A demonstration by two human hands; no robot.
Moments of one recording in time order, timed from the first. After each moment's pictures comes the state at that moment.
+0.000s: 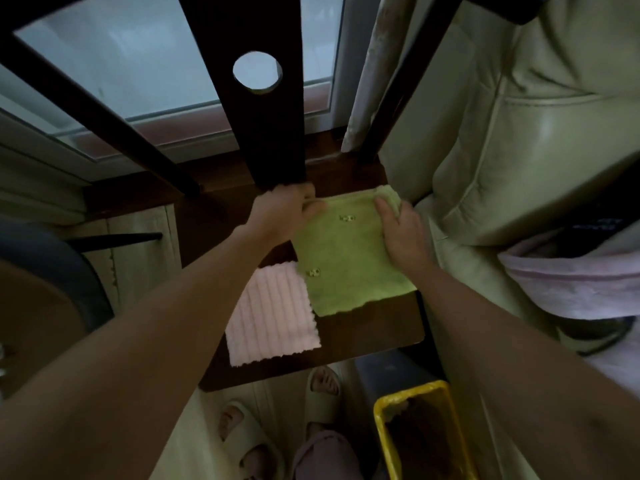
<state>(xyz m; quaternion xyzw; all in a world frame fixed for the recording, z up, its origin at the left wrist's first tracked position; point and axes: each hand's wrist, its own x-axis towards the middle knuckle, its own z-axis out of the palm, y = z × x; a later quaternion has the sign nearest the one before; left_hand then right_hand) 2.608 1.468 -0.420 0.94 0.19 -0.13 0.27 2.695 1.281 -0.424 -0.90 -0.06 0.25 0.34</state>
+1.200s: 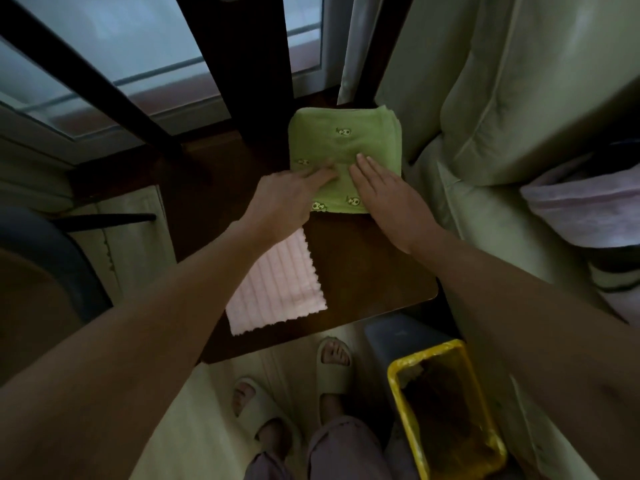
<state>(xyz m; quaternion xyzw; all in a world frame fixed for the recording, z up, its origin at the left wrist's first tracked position) 2.568 1.432 -0.448 0.98 0.04 -0.07 0.19 2.670 1.251 -0.472 -0.84 -0.53 0.10 -0.03</state>
